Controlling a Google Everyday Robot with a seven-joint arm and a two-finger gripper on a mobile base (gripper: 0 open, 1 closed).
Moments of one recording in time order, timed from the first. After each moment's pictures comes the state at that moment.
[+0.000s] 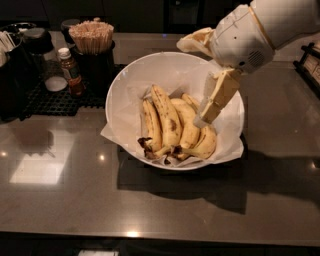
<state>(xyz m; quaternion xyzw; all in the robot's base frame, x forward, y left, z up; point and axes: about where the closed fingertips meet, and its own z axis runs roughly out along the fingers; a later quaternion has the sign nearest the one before) 0.485 -0.048 0.980 -0.71 0.59 0.19 0.33</state>
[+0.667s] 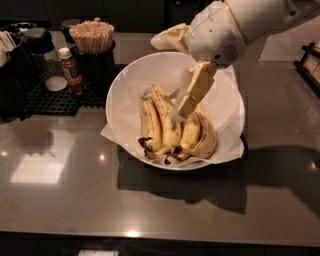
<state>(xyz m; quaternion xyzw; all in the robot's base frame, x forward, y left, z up) 0.483 0.001 0.990 -0.72 0.54 0.26 0.34</state>
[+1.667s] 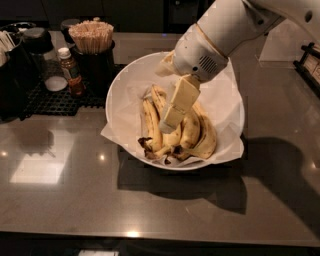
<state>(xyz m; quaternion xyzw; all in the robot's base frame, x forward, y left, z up) 0.488 0.008 0.939 -0.68 0.65 0.25 0.22</state>
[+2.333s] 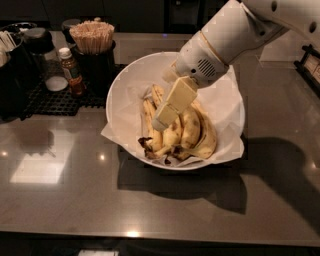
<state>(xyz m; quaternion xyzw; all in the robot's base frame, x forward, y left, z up) 0.495 0.006 0.930 -0.61 0.70 0.28 0.22</state>
